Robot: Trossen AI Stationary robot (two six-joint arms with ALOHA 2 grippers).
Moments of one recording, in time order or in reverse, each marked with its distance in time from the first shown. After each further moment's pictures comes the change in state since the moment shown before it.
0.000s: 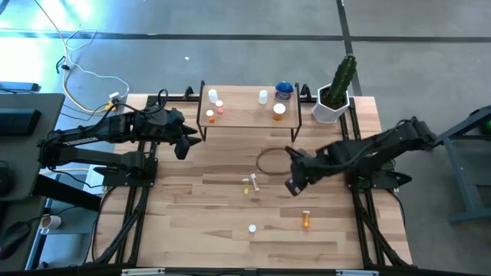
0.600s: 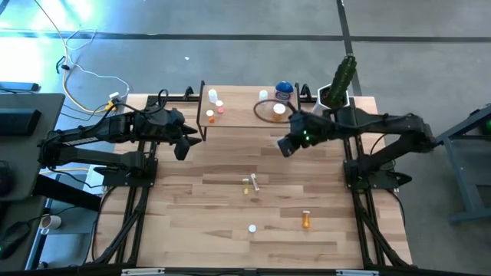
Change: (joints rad) left arm 0.000 0.000 0.000 0.000 0.001 0.052; right arm -0.294 0.000 0.251 -0.033 0.107 -0.261
